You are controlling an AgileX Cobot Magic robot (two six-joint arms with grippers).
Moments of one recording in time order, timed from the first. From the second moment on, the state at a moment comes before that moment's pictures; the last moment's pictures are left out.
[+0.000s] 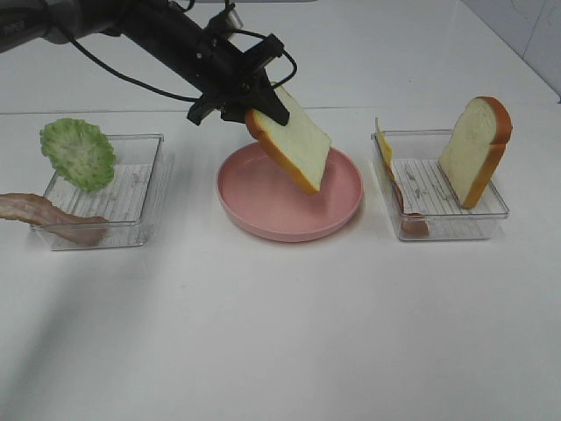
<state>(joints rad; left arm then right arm) -0.32 2.53 -2.28 -0.79 1.14 0.12 -0.02 0.00 -0.46 0.00 1.11 -0.02</state>
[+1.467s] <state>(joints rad) -0.36 2.63 -2.28 -0.71 1.03 -0.08 -0.02 0.00 -0.46 0.00 1.11 -0.02</state>
